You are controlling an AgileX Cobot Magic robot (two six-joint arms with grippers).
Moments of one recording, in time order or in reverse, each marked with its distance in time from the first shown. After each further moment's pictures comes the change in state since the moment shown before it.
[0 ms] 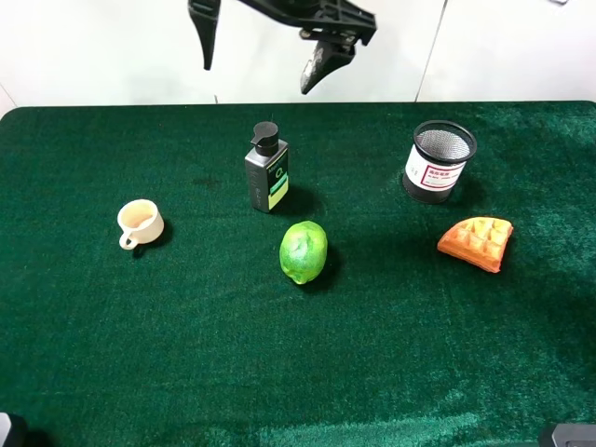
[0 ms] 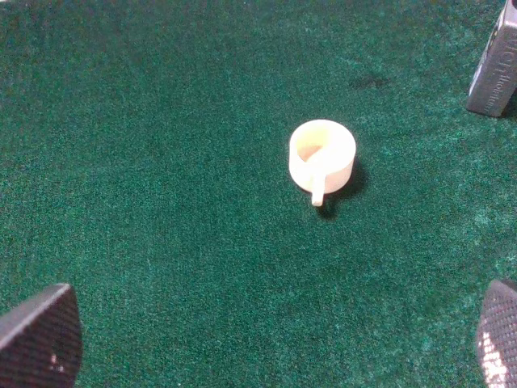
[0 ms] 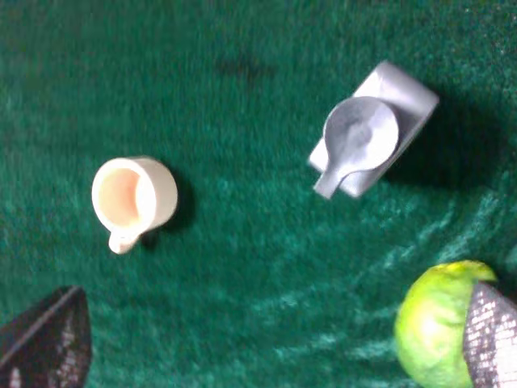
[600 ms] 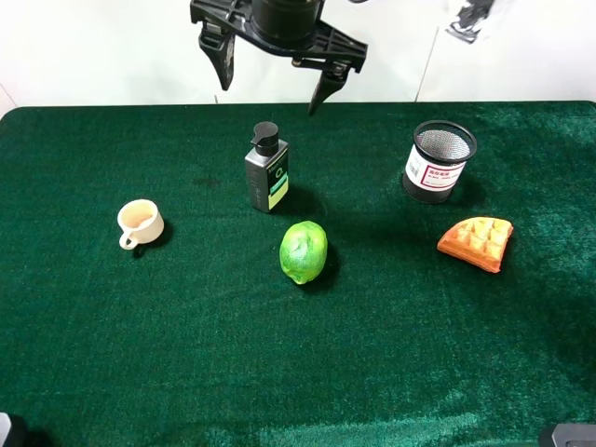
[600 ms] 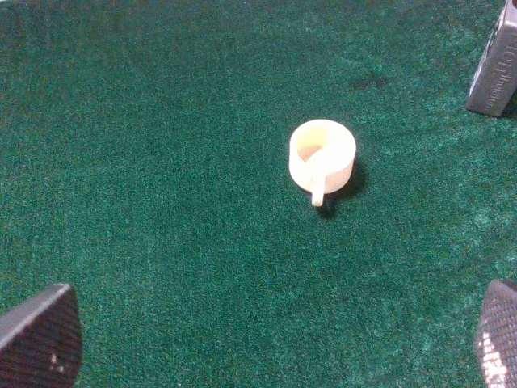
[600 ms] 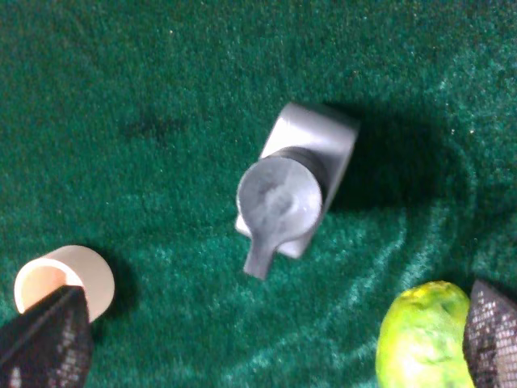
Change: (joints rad) left arm 0.000 0.000 0.000 0.000 0.000 0.000; right arm 0.008 0.138 -0.099 -0.131 0.059 0.216
